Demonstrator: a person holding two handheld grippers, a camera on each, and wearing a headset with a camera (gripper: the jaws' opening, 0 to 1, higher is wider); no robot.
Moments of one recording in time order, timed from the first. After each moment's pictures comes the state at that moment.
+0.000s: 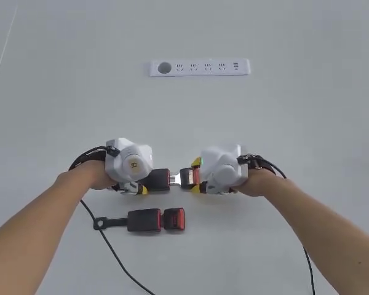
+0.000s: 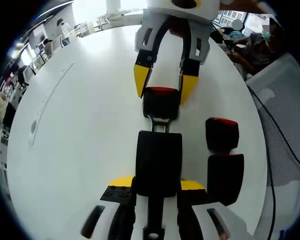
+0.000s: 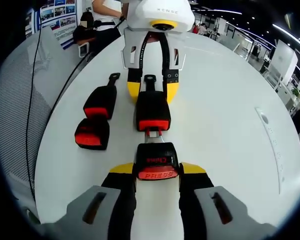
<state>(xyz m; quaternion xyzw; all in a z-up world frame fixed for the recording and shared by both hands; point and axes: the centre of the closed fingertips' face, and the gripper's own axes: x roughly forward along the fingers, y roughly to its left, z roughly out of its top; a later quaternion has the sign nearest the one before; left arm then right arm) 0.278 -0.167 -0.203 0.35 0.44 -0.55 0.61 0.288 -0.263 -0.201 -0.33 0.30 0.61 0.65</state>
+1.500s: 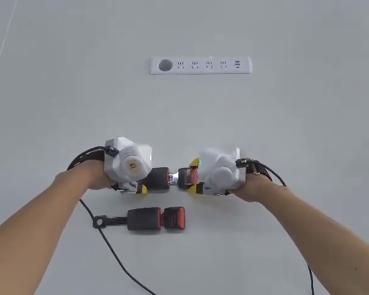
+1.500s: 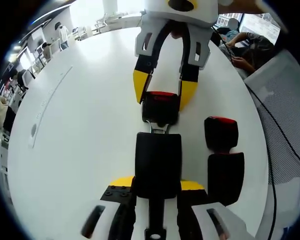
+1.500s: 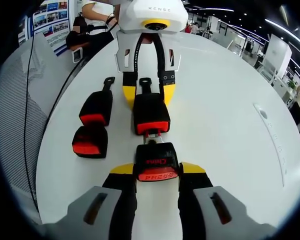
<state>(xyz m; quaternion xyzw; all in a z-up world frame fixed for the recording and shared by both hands) 0.280 -0.167 -0.204 0.36 0.43 -0.56 0.62 0.288 -0.255 -0.202 -0.31 0.31 0.60 0.67</state>
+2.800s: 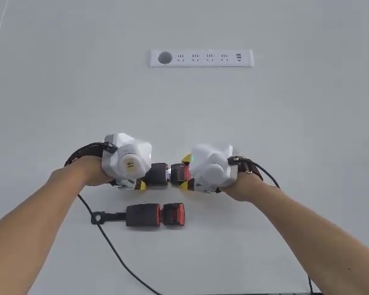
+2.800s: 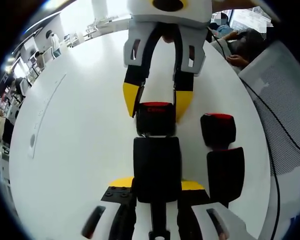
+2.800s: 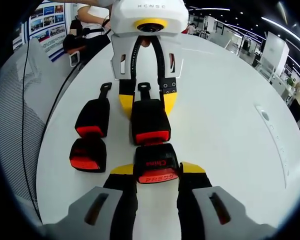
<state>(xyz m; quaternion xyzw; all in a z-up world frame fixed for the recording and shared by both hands) 0.281 -0.170 -0.209 0.38 0.41 -0.58 0.60 0.288 -0.236 -0.203 -0.30 0.31 0.59 0.68</state>
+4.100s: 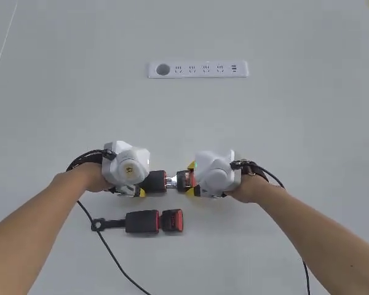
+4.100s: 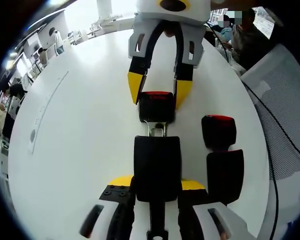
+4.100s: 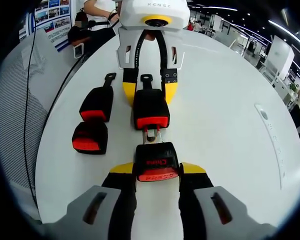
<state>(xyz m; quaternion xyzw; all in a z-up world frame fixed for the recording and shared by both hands) 0.279 -0.168 -0.207 0.36 0.41 -0.57 0.61 0.290 -0.259 -0.203 -0.33 0.32 0.59 0.66</state>
